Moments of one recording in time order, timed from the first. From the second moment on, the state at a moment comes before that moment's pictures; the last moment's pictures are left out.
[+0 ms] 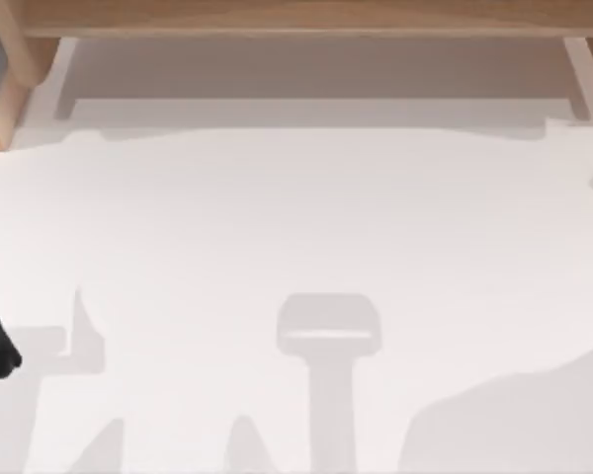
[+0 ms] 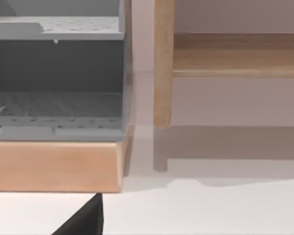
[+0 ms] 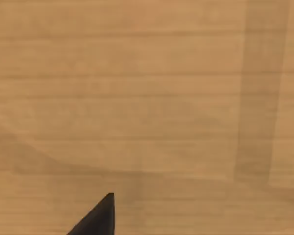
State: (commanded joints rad) left arm 0.00 0.00 0.00 0.00 0.00 0.00; right arm -0.43 2.38 1.22 1.10 -0.39 -1.55
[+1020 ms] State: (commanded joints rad) left arm 0.00 0.00 0.00 0.00 0.00 0.00; right arm -0.23 1.15 0.89 0.45 -0.17 -0.78
